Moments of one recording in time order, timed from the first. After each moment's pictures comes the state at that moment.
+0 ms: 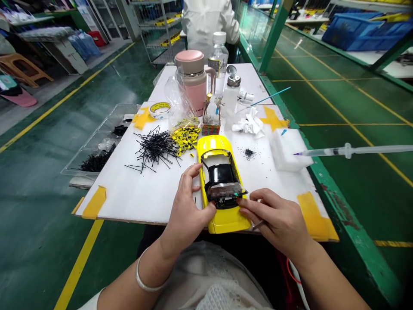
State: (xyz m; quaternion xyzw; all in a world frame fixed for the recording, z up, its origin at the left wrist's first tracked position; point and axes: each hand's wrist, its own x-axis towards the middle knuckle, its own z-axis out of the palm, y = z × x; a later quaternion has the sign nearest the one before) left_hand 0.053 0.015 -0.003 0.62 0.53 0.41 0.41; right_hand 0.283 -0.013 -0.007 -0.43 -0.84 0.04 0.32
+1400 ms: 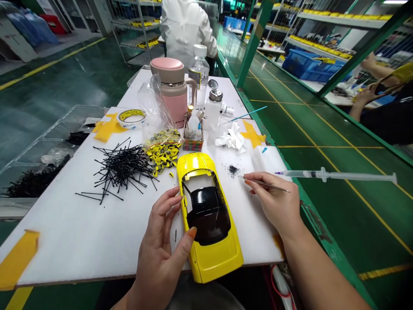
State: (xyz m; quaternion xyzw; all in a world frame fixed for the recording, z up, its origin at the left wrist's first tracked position) left_hand 0.051 0.009 -0.016 0.53 0.48 0.52 0.48; right_hand 0.313 0.059 -0.003 -0.64 -0.60 0.16 0.46
